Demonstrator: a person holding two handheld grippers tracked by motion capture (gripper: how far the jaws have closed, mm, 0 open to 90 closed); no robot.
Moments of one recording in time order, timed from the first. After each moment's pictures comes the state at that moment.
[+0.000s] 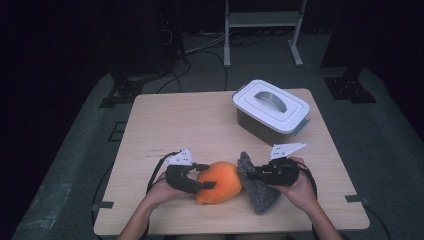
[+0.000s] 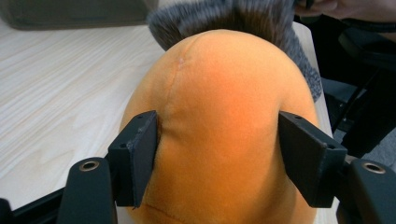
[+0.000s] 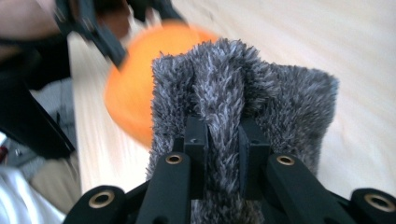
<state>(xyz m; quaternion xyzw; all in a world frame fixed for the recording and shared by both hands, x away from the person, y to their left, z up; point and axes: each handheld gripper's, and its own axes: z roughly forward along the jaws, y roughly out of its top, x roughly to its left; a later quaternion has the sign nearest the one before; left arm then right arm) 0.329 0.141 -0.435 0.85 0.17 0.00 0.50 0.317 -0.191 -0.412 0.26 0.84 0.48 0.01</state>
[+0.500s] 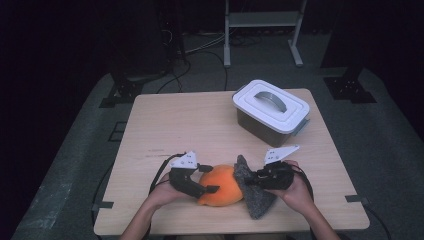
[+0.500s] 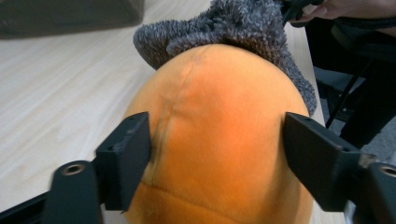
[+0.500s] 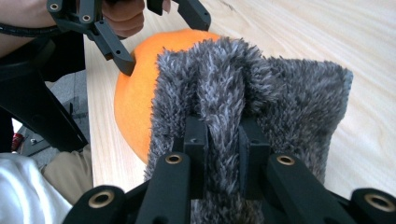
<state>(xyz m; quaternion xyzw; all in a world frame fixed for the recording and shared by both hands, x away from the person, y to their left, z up) 0.323 0.131 -0.432 0.86 0.15 0.00 0.50 0.314 -0.180 -0.423 0.24 0.85 0.47 -0.01</state>
